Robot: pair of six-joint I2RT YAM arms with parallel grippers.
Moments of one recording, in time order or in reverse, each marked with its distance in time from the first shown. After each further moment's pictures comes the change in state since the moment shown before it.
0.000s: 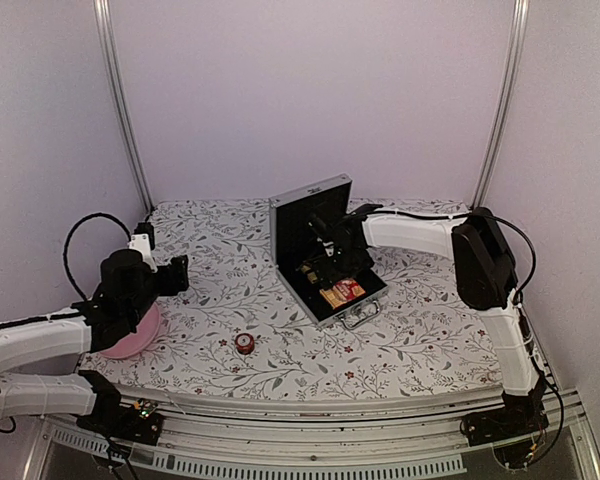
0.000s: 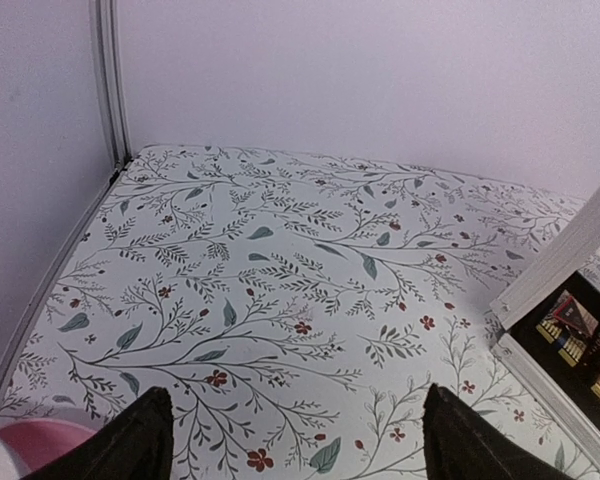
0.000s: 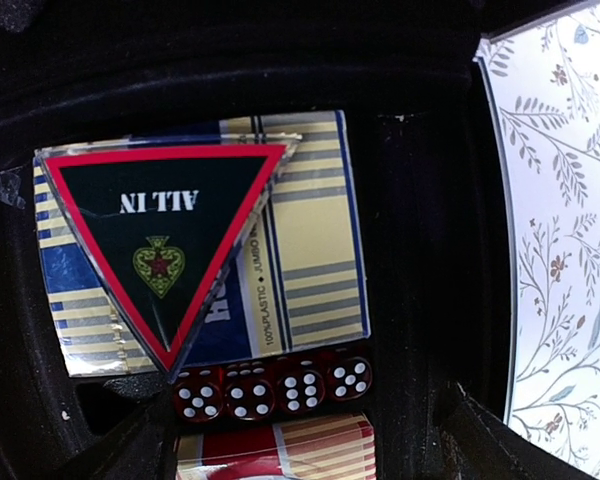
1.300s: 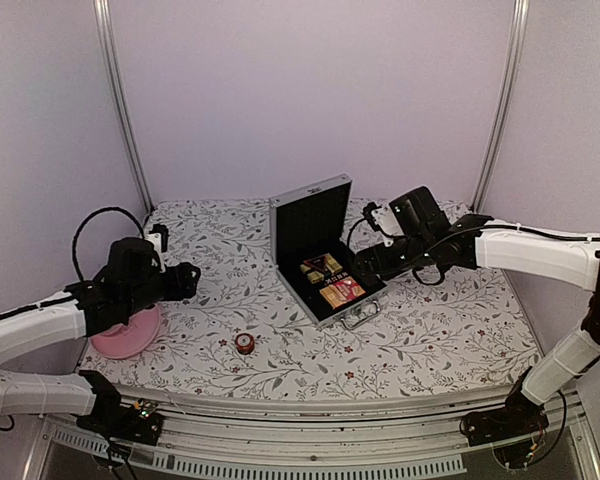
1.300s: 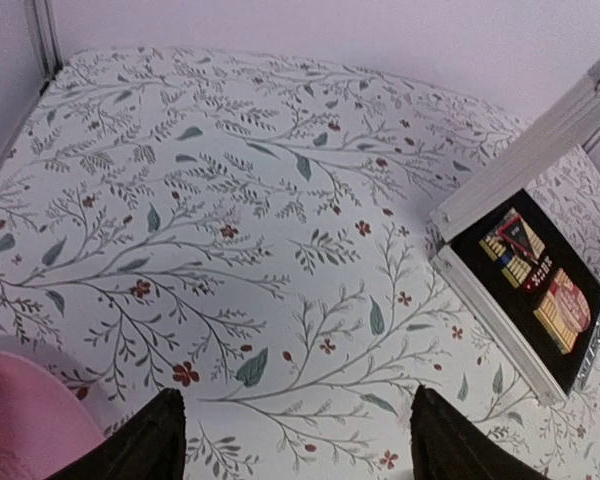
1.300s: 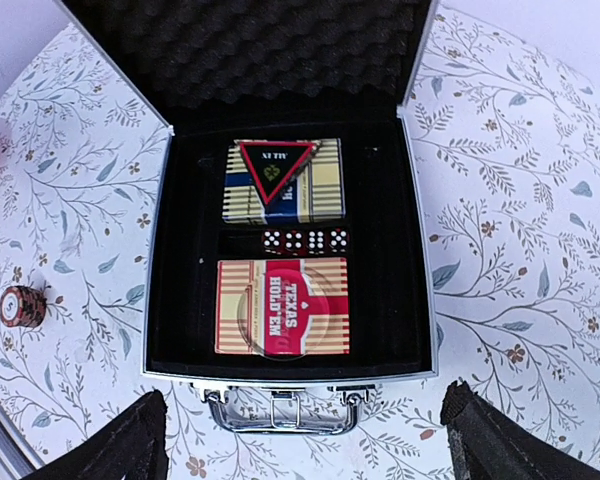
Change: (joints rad) left arm -0.032 -0.020 0.154 -0.375 0.178 -0.151; right arm -0.047 -0.777 -0.763 0.436 -0.258 -0.086
